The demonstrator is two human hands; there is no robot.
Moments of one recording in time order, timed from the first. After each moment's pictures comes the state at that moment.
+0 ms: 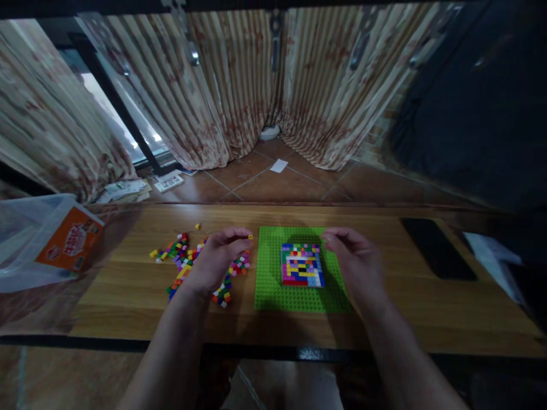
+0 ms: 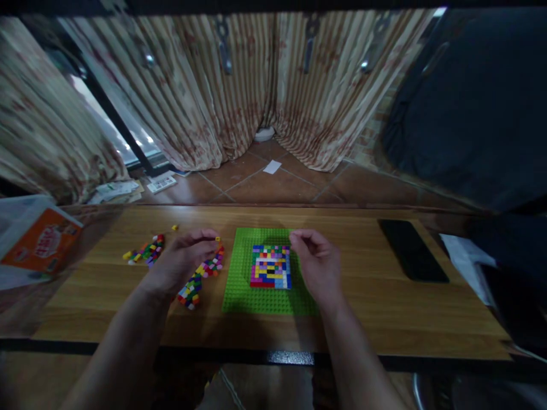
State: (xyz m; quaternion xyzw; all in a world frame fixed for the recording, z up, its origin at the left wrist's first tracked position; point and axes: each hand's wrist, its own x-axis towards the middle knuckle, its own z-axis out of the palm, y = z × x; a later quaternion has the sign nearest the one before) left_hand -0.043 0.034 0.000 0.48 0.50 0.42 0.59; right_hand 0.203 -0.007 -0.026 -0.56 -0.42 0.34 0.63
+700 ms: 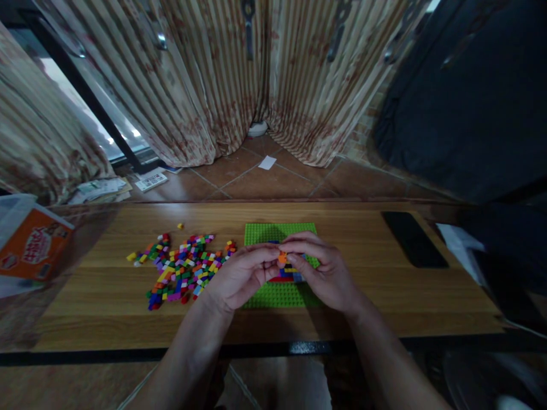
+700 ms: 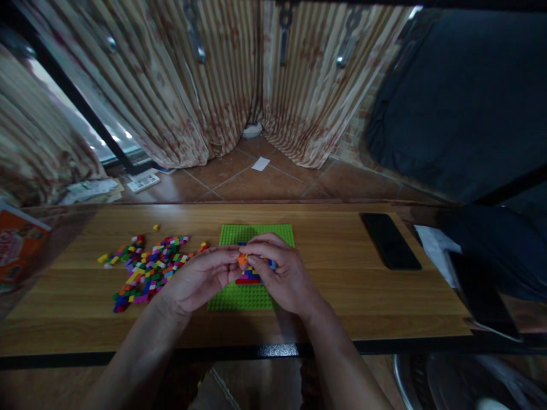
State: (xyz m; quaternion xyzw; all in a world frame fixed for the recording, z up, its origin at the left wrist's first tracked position) left_hand 0.016 0.009 0.000 0.28 0.36 0.34 0.82; right_hand 0.194 -0.024 -0.009 -0.44 -0.70 0.31 0.47
